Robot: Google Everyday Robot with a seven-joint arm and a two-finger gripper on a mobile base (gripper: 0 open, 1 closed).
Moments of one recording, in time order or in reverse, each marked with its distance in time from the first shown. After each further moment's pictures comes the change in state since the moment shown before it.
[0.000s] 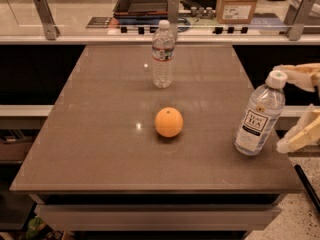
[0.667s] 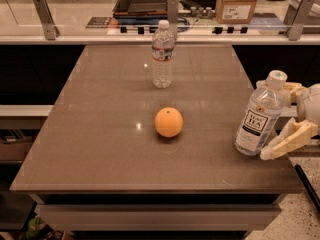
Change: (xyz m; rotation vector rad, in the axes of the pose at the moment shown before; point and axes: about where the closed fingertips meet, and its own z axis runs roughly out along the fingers) arm 0.018 0.005 0.038 -0.061 -0.206 0.063
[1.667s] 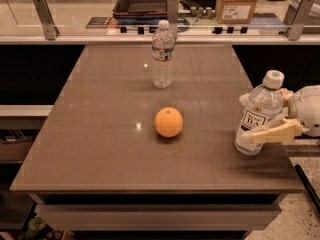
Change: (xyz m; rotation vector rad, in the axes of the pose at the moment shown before) arm 0.002 -0.002 0.015 -0.037 -0.061 0.005
